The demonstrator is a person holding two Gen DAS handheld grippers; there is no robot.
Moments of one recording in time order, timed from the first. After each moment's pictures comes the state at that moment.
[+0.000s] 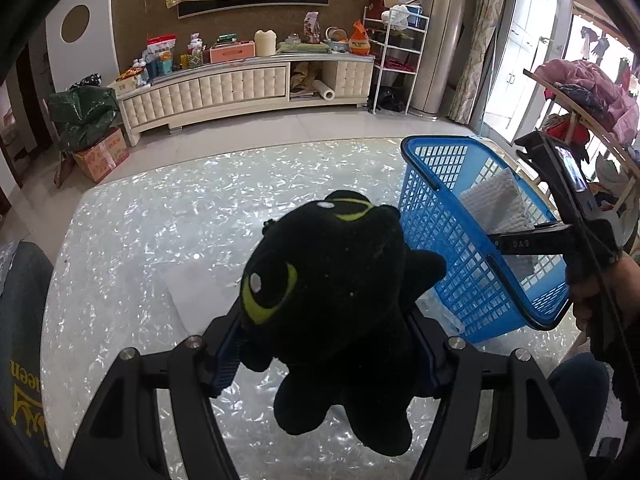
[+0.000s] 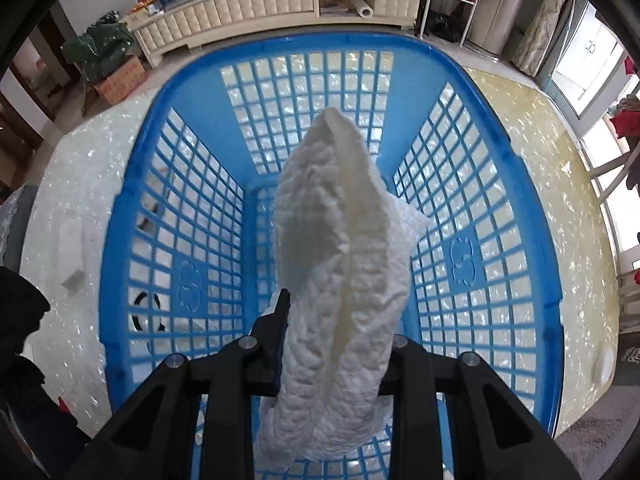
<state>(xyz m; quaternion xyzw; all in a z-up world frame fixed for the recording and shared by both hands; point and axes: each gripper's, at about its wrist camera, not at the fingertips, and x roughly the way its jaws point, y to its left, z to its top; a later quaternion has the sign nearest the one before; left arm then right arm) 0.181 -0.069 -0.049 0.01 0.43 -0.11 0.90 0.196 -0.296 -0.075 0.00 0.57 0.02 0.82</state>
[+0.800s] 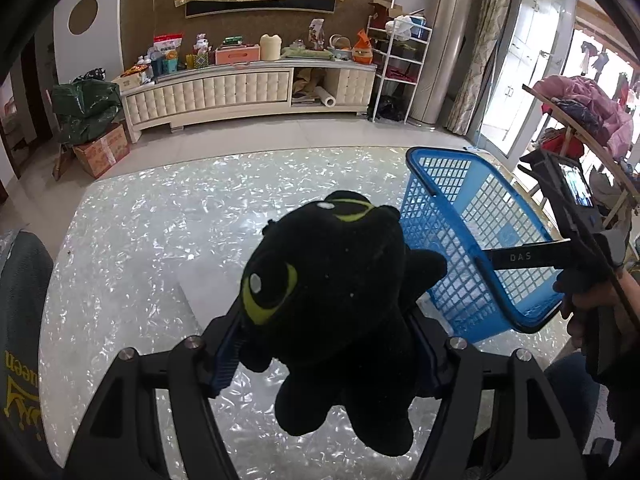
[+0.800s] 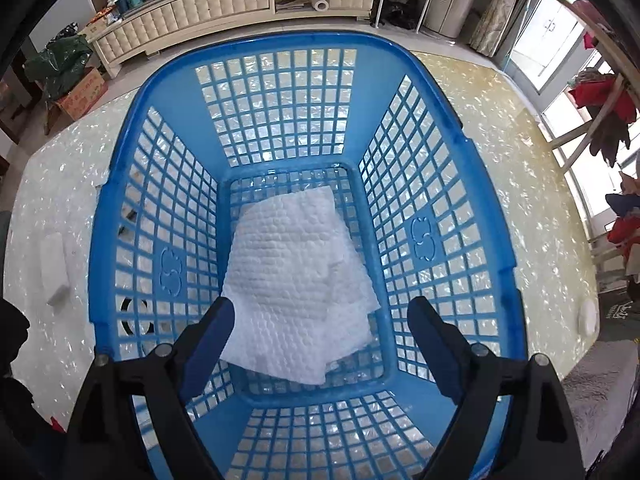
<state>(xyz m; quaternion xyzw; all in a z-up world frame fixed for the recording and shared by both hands) 0.167 -0.053 -0.040 -0.01 0.42 -0.11 0.90 0.176 -0.300 -0.053 0.02 0.58 -0.06 0.81</state>
